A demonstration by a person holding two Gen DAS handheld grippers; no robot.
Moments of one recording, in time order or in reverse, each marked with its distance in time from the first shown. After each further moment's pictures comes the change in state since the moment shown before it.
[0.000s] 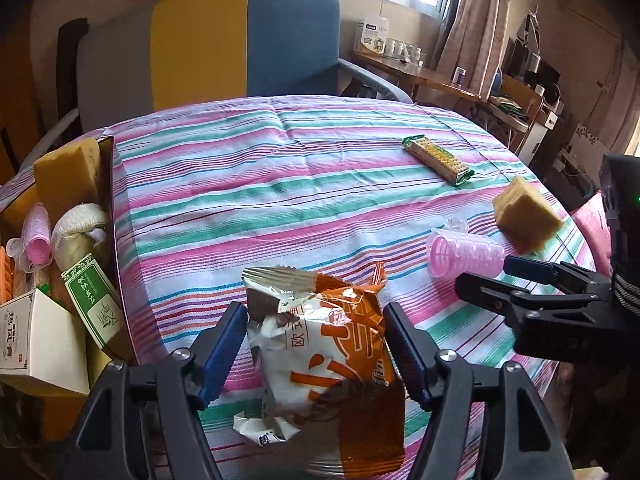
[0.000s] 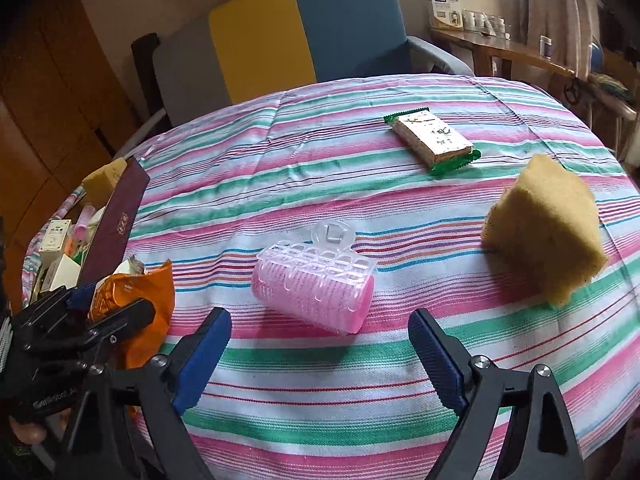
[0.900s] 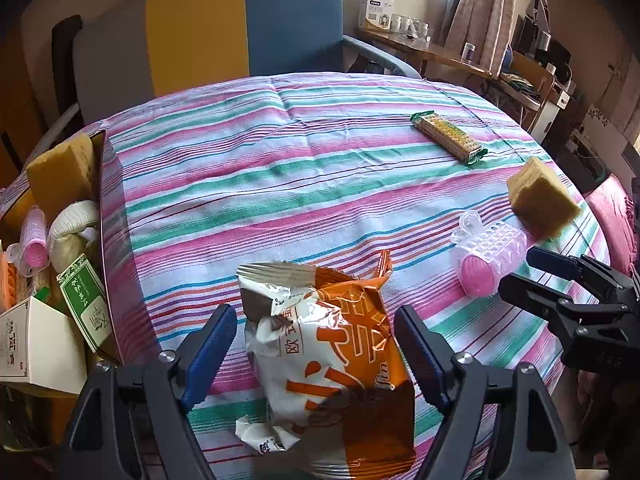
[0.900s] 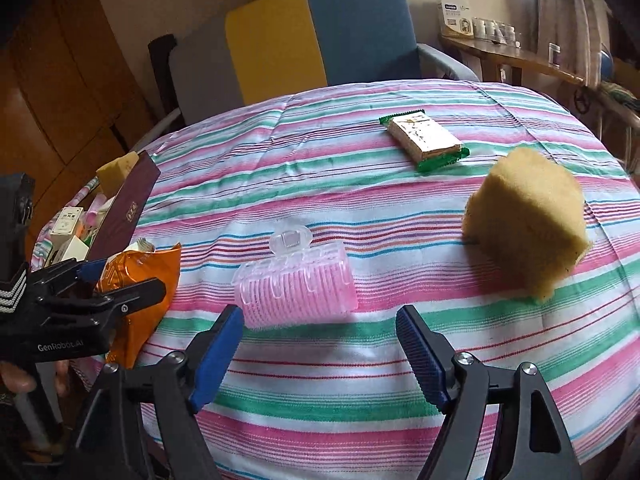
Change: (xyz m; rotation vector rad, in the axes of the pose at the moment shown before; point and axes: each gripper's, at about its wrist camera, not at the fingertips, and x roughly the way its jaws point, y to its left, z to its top) left arm 0.013 -0.007 0.004 0.019 0.076 0.065; right arm -0.014 -0.025 -0.013 -0.052 -0.034 0.072
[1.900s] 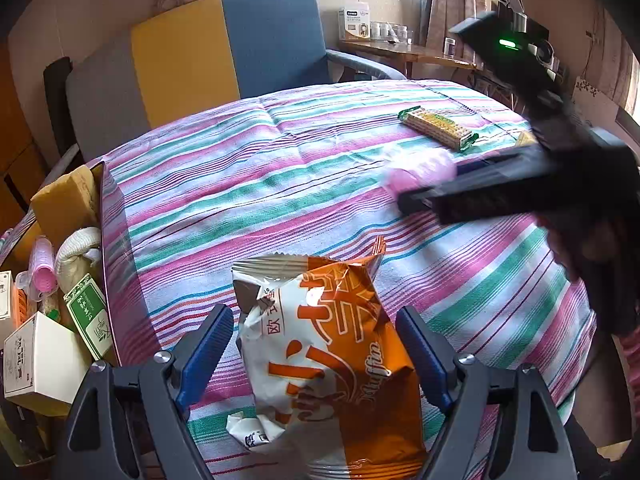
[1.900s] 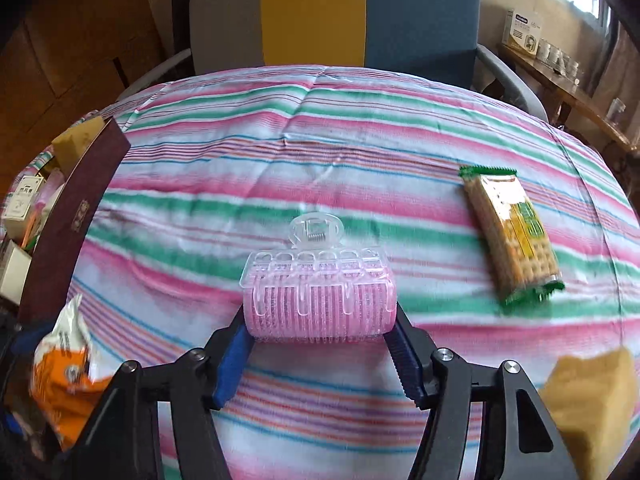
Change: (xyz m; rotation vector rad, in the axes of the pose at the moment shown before) left arm 0.005 -0.008 -0.010 0.117 -0.068 0.050; right arm 0.088 0.025 0.079 -0.195 0.158 -0.044
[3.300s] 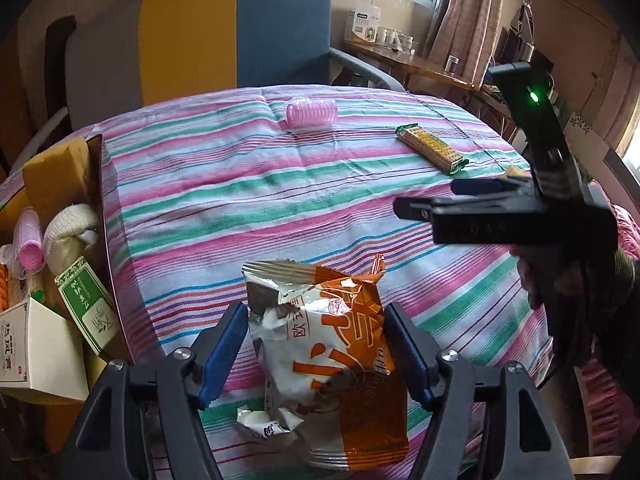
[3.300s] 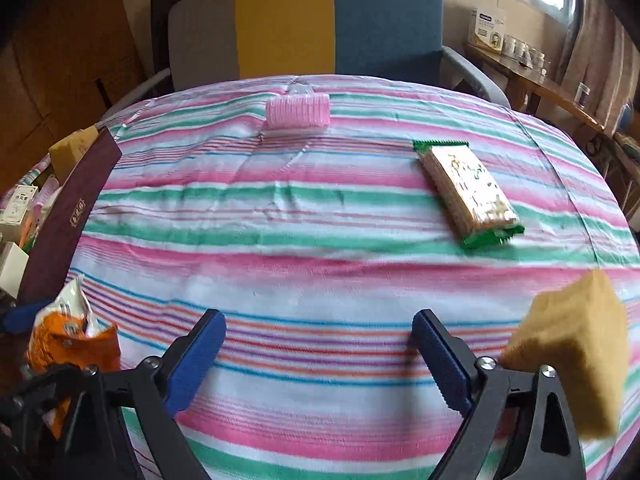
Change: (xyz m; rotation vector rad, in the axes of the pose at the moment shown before) left arm -0.013 0.017 0.005 -0.100 0.021 -0.116; right arm -0.013 -0.005 -0.008 0.049 -0.061 -0.060
